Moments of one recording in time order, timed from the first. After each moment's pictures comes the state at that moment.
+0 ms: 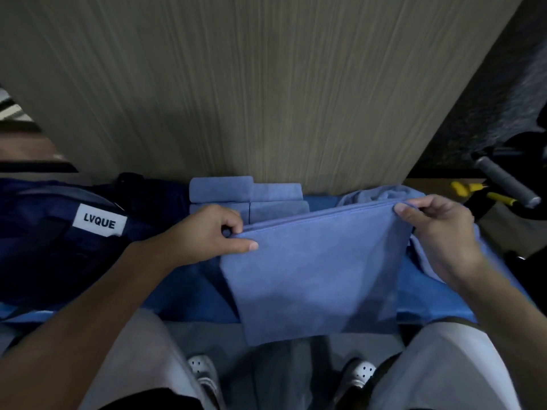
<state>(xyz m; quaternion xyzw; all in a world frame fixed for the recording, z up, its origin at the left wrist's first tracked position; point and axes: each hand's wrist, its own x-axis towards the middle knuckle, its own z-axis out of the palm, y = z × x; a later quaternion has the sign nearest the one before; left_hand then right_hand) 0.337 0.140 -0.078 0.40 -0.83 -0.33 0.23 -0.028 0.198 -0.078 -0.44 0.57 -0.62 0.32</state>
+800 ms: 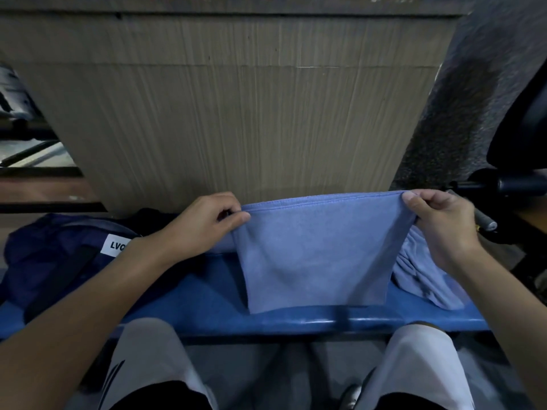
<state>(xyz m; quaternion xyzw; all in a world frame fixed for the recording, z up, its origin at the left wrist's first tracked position) 0.335 0.186 0.016 0.36 -0.85 -0.18 0.34 -0.042 0.245 0.008 -0.45 0.52 -0.67 0.29</state>
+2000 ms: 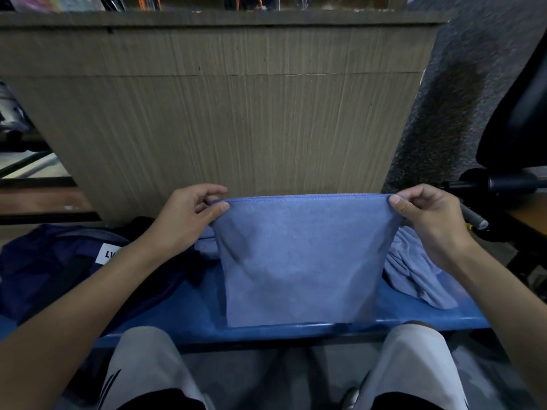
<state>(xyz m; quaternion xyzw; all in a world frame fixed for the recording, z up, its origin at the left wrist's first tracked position) 0.336 0.189 0.030 0.41 -0.75 -0.26 0.45 -0.049 0.249 0.016 -0.51 0.48 -0.65 0.28</state>
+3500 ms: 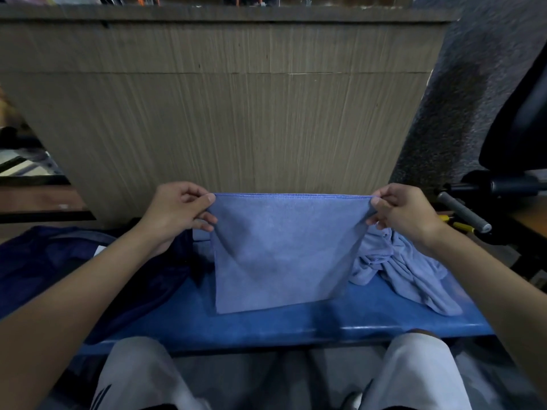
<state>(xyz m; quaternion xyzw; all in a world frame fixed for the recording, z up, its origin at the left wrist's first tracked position) 0.344 0.164 0.033 0.50 -0.58 -0.42 0.49 -0.026 0.213 0.029 -0.56 0.62 -0.49 0.26</state>
